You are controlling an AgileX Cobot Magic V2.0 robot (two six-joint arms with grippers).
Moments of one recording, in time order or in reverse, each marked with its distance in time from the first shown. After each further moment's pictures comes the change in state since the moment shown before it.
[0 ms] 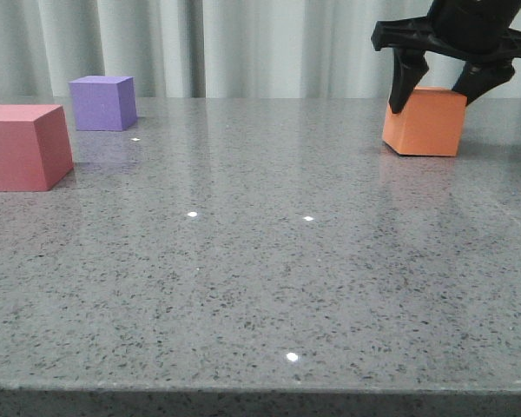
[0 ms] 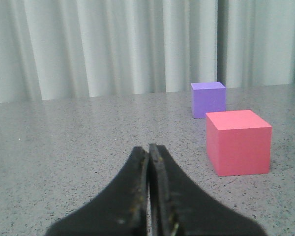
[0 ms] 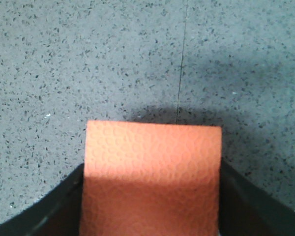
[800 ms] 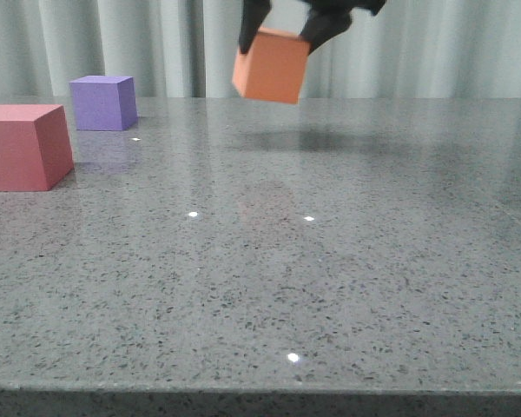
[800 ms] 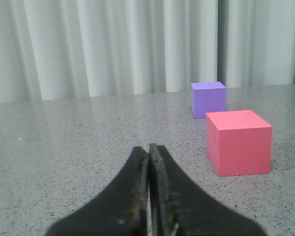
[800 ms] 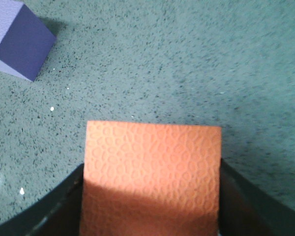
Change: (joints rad) left arm 0.000 0.000 0.000 0.000 0.000 0.000; right arm 0.286 0.178 -0.410 0.025 0.078 0.111
